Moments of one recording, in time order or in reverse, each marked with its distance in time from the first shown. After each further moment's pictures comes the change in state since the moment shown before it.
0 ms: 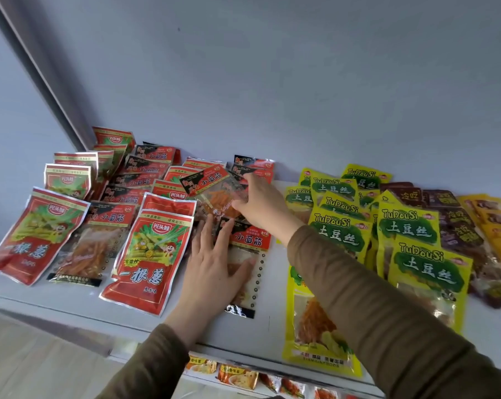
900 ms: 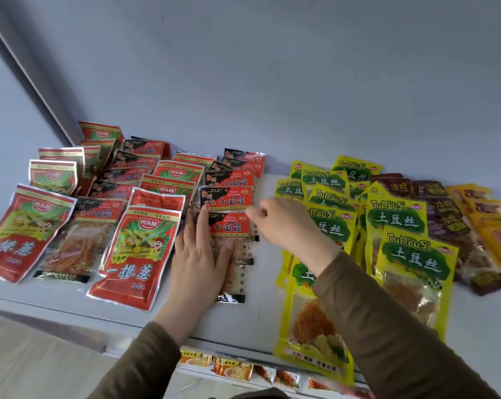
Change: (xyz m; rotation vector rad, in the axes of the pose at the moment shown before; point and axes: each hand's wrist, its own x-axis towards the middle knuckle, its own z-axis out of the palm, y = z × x) left_hand -0.003 0.001 0.003 -0.061 0.112 -0.044; right_hand -0.074 0.004 -0.049 -0.183 -0.158 0.071
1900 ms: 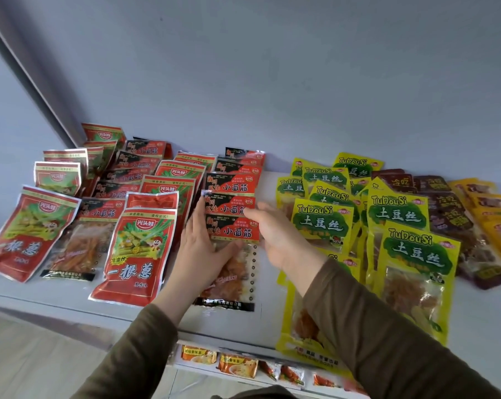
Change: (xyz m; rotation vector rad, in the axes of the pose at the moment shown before) left_hand 0.016 0.008 -0.018 -0.287 -0.135 -0.071; right_hand 0.006 -0.012 0.046 1.326 -0.120 0.464
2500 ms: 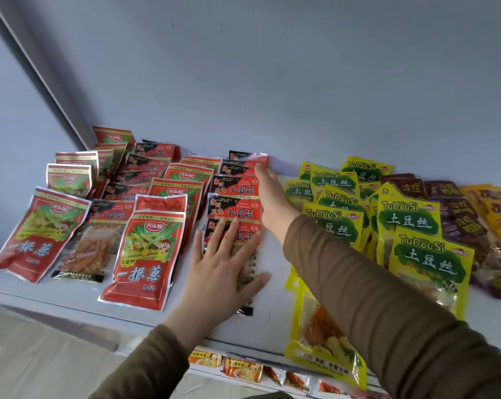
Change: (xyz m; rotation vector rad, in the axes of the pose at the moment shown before) left_hand -0.025 -0.008 0.014 0.744 -0.123 0.303; right_hand 0.071 -0.041 0.025 0.182 0.085 -0.087
